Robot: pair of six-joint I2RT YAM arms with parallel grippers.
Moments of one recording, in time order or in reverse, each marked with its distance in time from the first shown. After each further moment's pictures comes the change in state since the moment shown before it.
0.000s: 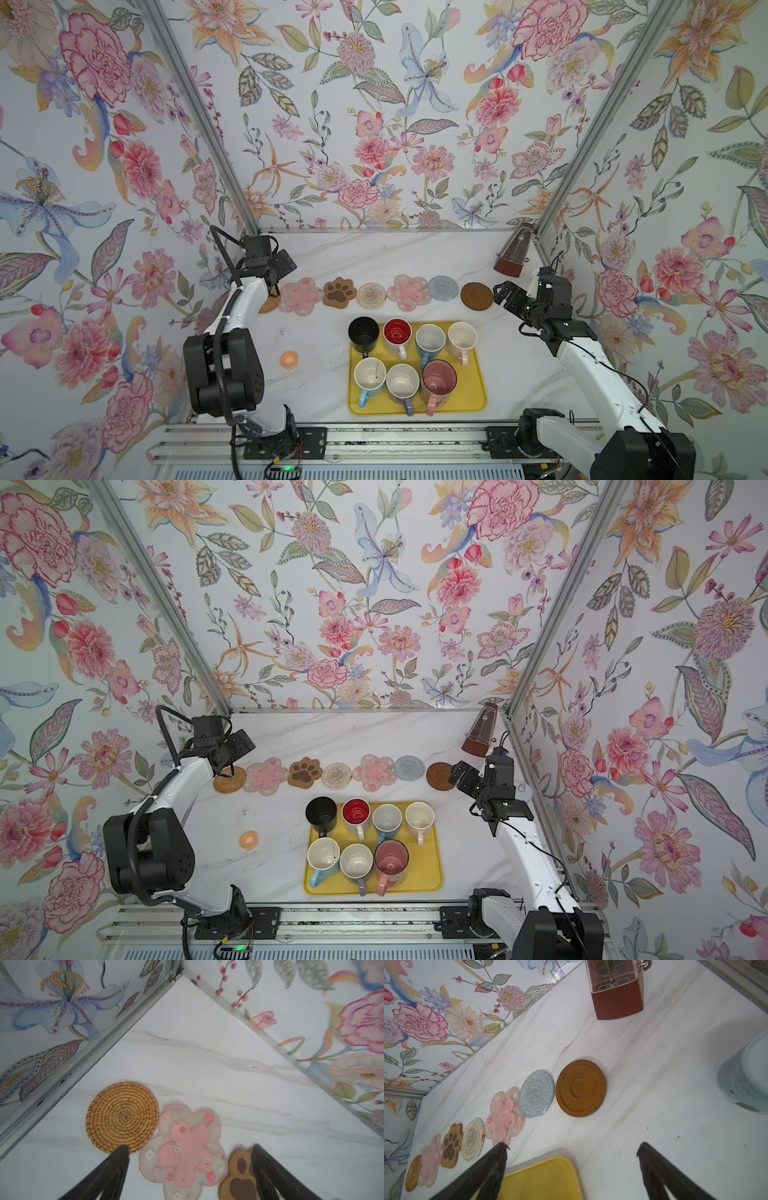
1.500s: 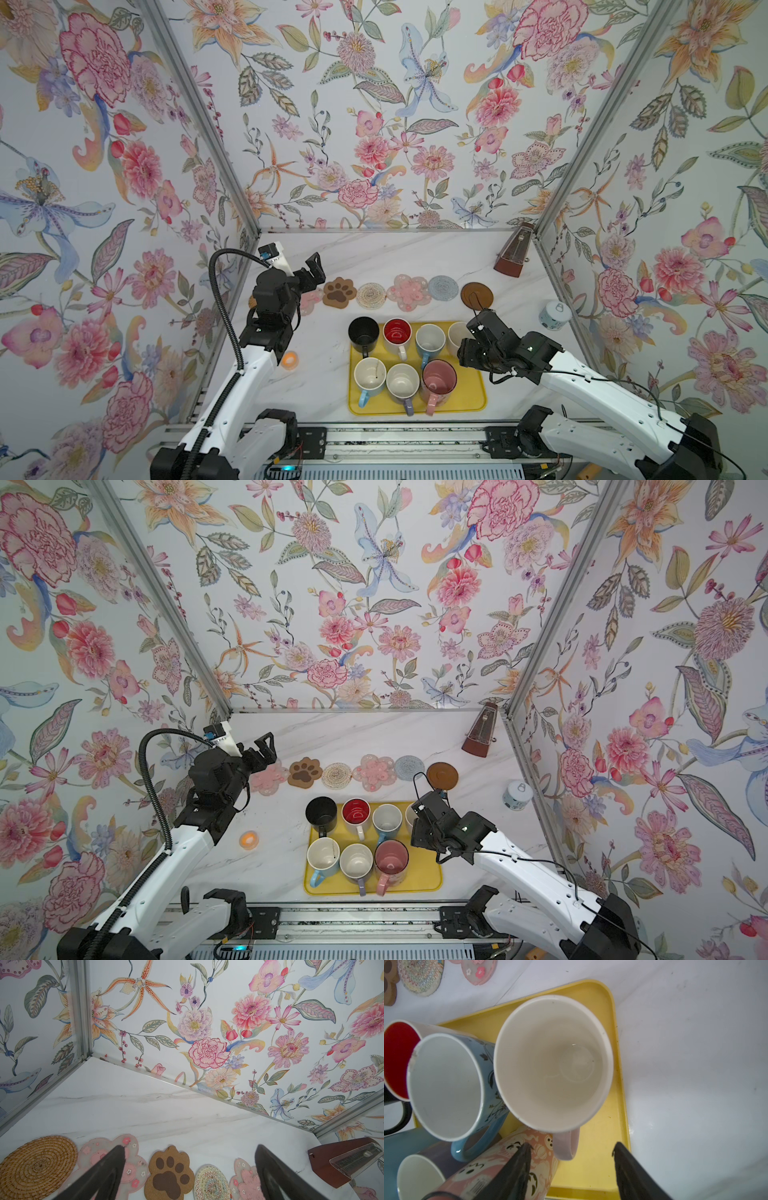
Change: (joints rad) left arm -0.233 -0.499 -0.436 0.433 0.004 0.050; right arm 0.746 -0.073 -0.003 -0.524 0.253 0.312
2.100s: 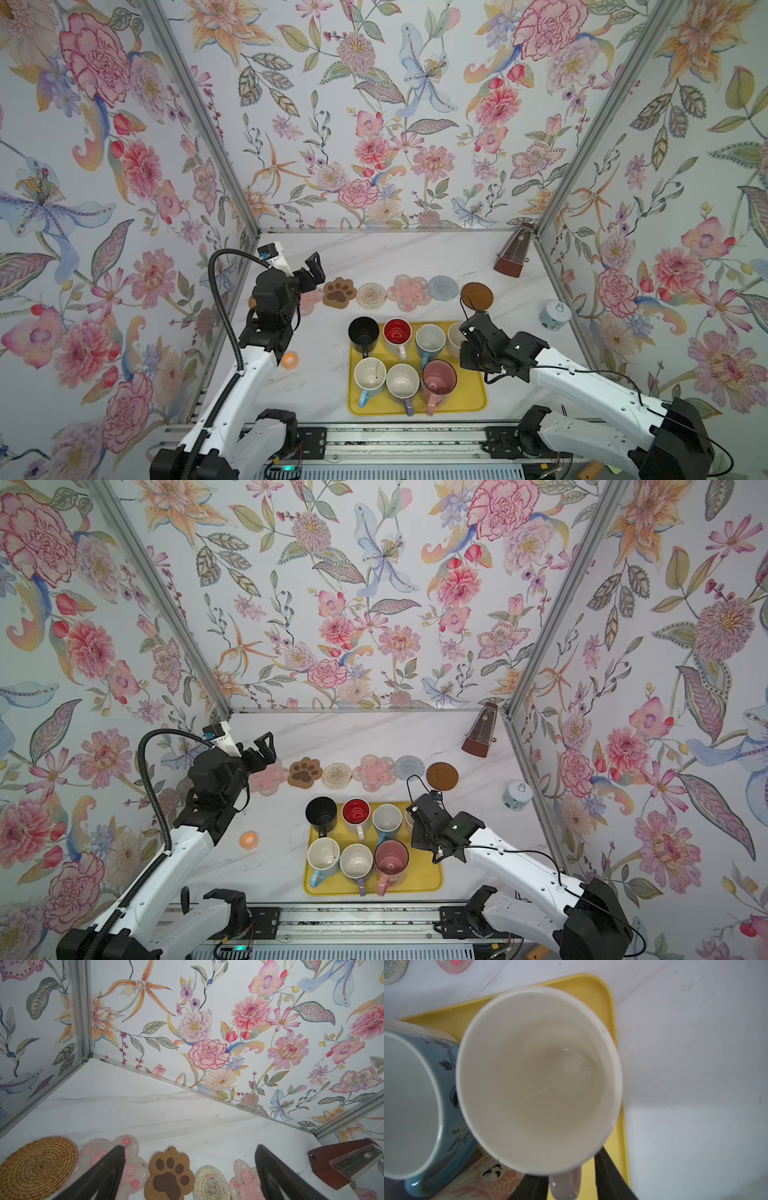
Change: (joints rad) left arm 0.000 -0.004 0.000 0.002 -0.004 0.000; right arm 0.011 0.076 -0.044 0.072 0.037 -0.029
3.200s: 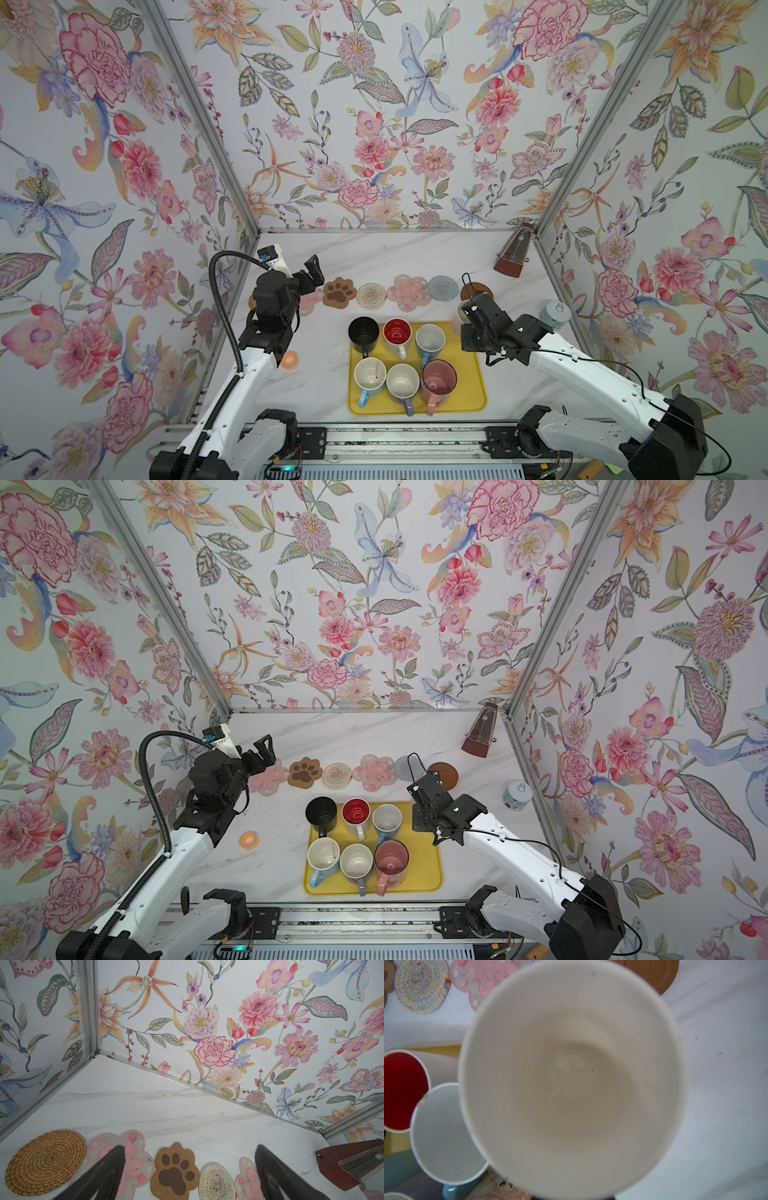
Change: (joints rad) left arm 0.000 -0.019 -0.010 -0.031 -0.024 0.005; right arm -0.105 0.055 0.201 -0.058 0.062 -0.203
